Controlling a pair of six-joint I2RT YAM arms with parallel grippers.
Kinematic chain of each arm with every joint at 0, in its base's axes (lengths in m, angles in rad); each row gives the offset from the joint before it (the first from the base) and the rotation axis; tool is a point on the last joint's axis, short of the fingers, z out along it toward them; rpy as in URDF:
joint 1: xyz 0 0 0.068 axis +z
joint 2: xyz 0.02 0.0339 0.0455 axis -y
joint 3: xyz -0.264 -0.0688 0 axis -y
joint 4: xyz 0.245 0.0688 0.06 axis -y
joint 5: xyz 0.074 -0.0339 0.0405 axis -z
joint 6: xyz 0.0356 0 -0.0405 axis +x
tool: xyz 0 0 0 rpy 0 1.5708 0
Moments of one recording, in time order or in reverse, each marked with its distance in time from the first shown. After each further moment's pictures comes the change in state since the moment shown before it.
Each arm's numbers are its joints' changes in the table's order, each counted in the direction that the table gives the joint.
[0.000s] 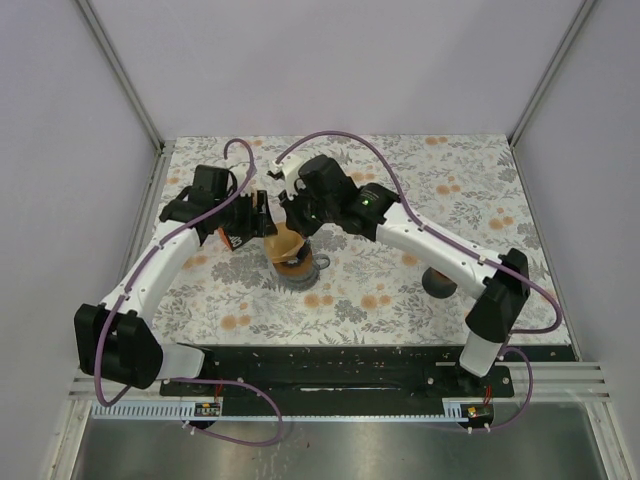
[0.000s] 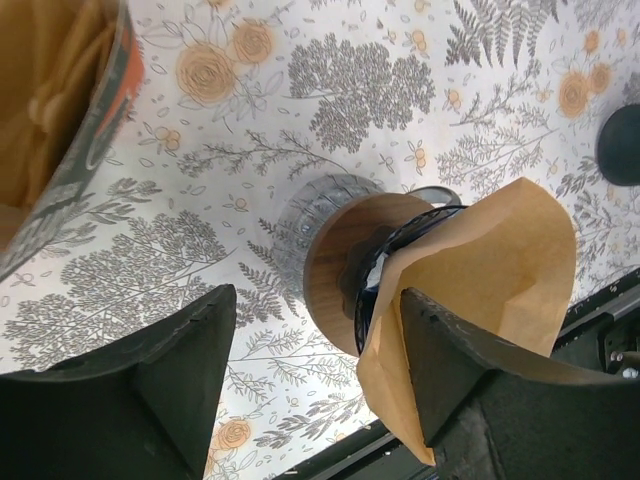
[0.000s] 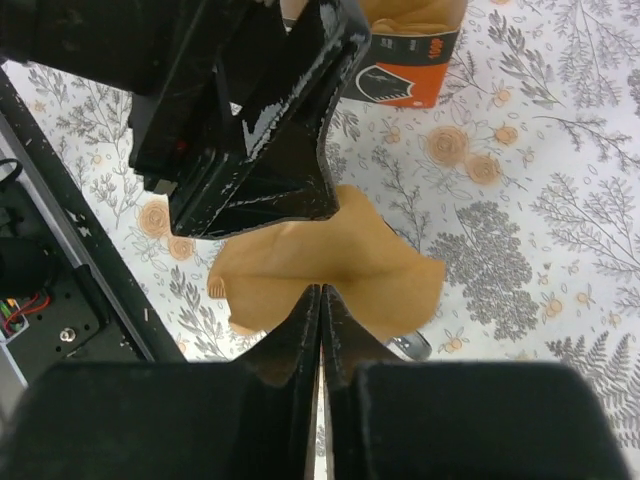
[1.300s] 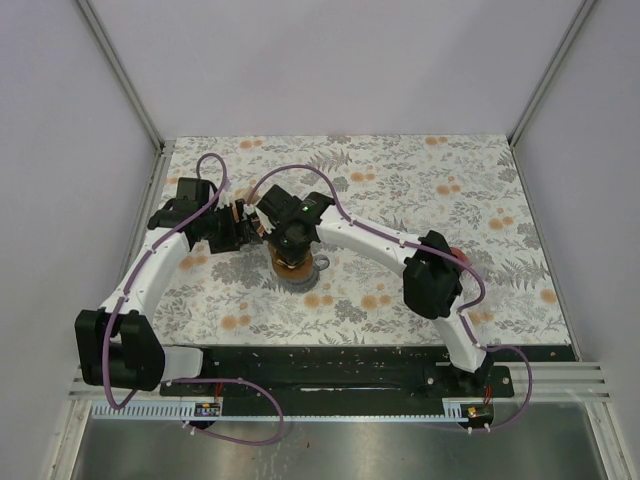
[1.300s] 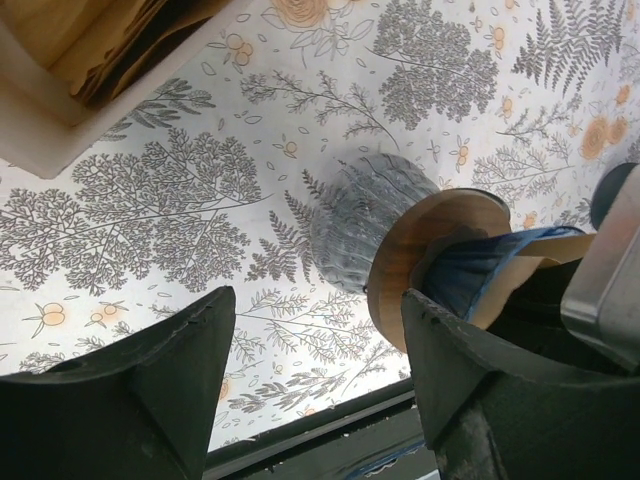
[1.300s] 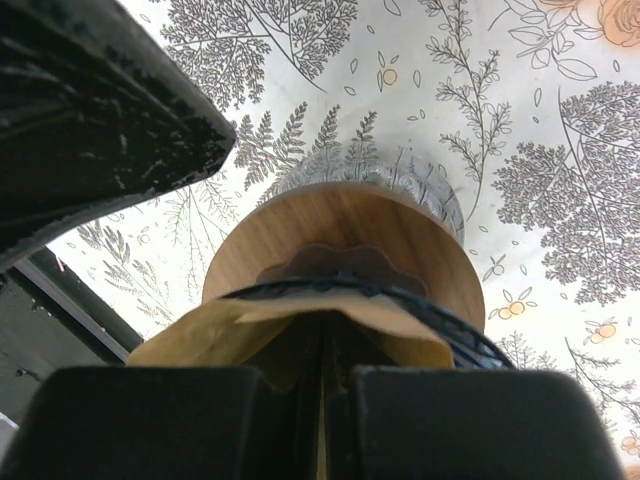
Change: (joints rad) left arm 0.143 0.038 -0.097 -0.041 0.042 -0.139; right arm 0.064 -0.425 0.268 -0.327 0.041 0.001
